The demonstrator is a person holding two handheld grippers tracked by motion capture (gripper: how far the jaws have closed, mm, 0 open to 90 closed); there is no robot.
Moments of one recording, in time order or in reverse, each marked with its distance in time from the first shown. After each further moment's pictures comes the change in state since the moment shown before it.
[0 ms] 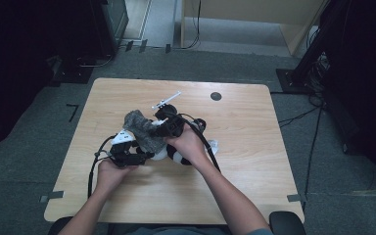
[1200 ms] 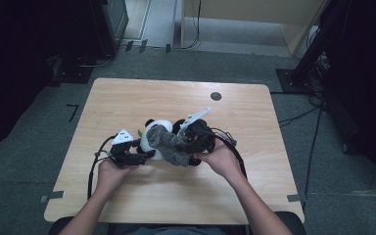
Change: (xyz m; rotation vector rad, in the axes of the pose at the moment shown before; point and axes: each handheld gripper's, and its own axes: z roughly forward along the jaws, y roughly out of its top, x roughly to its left) left arm -0.001 0.000 0.001 -0.005 -0.002 0.001; right arm -0.005 -0.069 -0.066 0.026 -0.033 -0.142
